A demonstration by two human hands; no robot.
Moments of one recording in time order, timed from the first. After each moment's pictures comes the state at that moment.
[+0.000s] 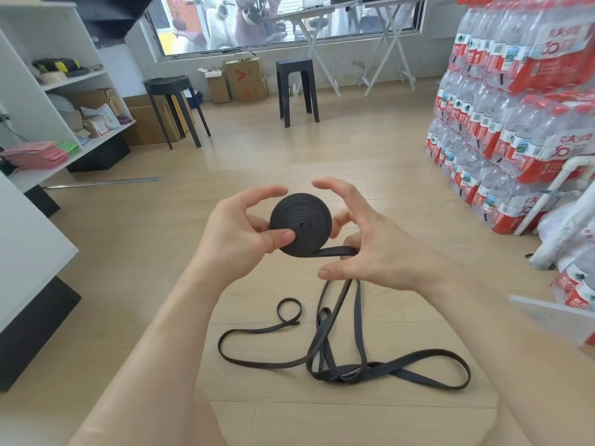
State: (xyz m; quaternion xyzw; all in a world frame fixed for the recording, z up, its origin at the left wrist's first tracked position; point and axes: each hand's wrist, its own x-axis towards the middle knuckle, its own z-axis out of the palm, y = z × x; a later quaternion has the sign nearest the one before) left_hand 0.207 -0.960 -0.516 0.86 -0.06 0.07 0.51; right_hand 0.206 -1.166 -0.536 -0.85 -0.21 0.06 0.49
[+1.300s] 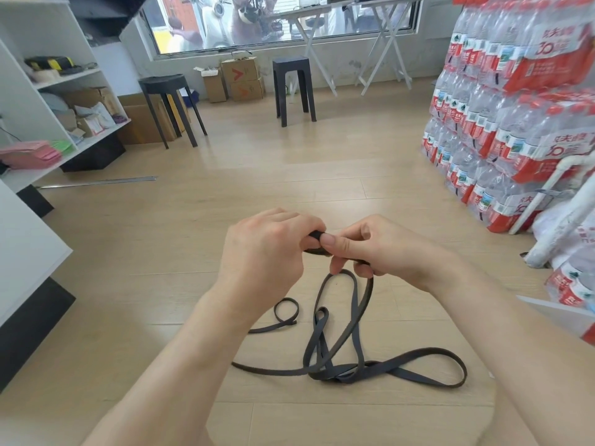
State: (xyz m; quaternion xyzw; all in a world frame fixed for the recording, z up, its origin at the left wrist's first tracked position) left_hand 0.197 -0.987 -0.535 0.90 -0.27 0.30 0.18; right_hand 0.212 -1.172 -0.537 -0.82 -0.13 0.17 0.52
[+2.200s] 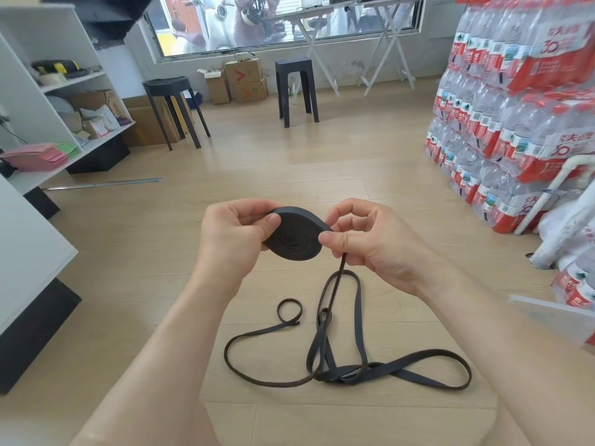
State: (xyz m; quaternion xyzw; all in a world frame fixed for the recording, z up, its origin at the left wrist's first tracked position) left_hand 0.207 -0.972 -0.522 0.78 0.04 0.12 0.62; right_hand 0.213 -1.160 -0.544 -0.69 -0.11 0.10 0.71
